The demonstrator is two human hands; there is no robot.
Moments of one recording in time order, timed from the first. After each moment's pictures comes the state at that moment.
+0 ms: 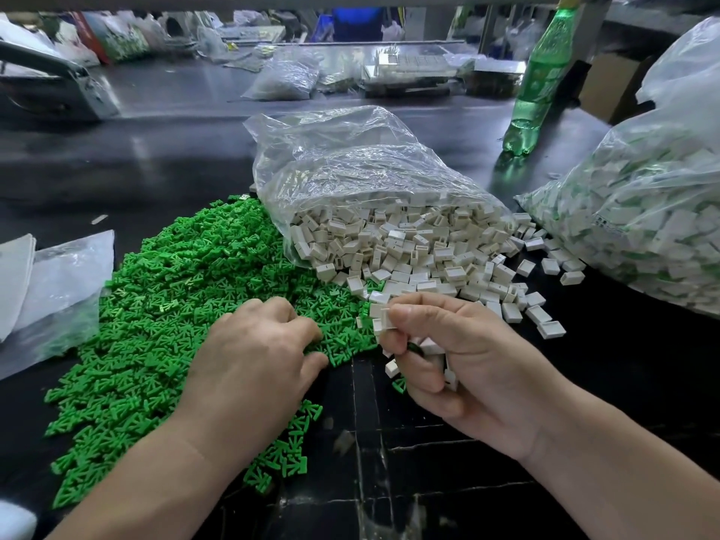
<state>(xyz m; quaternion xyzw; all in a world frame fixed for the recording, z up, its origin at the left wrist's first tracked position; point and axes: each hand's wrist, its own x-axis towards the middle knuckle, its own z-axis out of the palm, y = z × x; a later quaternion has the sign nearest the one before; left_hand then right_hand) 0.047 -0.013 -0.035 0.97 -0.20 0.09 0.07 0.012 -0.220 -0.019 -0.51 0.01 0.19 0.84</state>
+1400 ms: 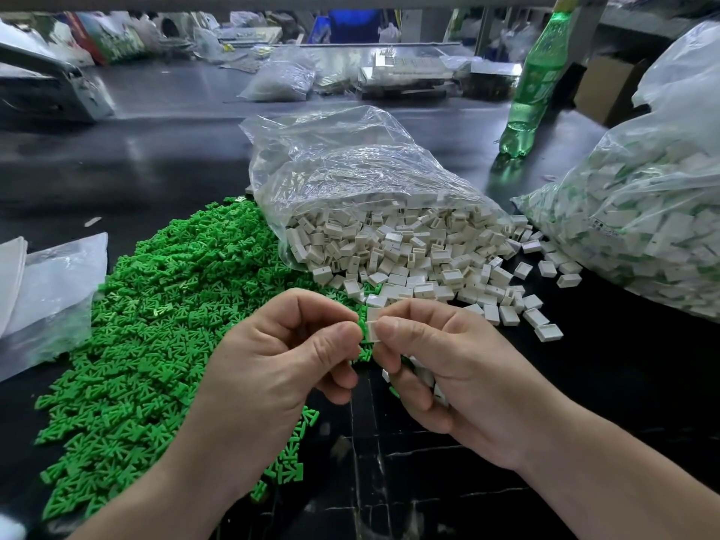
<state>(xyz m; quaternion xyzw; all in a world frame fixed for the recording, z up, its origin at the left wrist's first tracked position) 0.024 -0.032 -0.016 0.68 -0.13 -0.07 0.72 0.011 -0.218 -0.024 -0.59 -0.02 0.17 0.79</state>
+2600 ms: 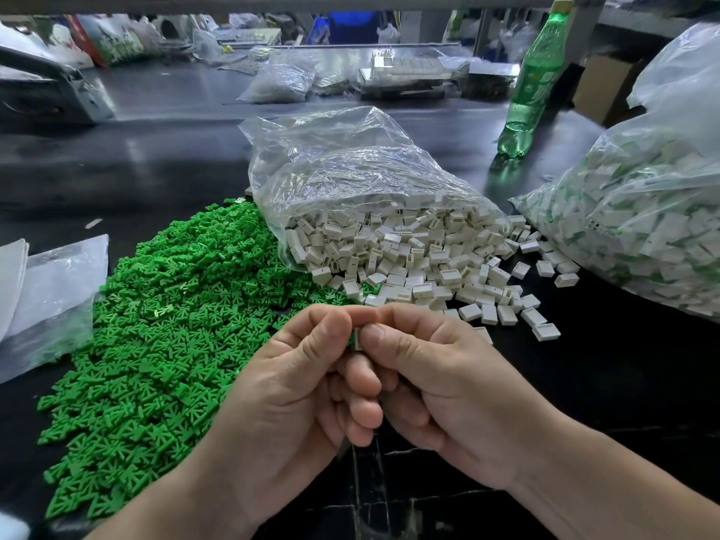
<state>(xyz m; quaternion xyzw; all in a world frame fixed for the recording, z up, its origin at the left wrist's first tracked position) 0.019 -0.044 -0.020 0.39 -0.09 -0.28 0.87 0.000 -0.206 -0.018 -0.56 -0.04 0.18 0.80</state>
